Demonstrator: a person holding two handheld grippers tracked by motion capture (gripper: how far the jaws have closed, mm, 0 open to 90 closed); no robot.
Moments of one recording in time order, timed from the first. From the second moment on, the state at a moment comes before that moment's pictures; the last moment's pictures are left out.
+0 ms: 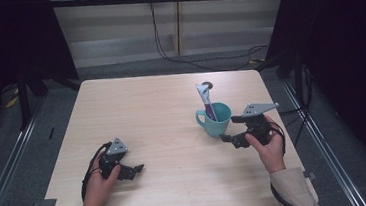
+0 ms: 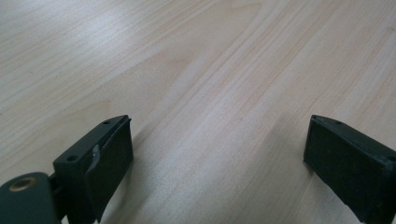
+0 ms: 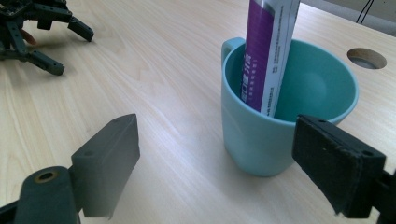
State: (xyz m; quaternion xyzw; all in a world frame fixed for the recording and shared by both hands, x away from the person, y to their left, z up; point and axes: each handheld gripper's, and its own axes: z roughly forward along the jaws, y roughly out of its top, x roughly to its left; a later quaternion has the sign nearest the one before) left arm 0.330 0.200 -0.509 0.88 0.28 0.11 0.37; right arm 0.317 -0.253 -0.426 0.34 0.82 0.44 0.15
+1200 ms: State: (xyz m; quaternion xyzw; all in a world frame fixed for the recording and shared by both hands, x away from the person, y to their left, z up) left arm 0.330 0.200 -0.509 0.88 0.28 0.11 0.37; right arm 0.284 -0.282 -0.471 0.37 0.81 0.44 0.12
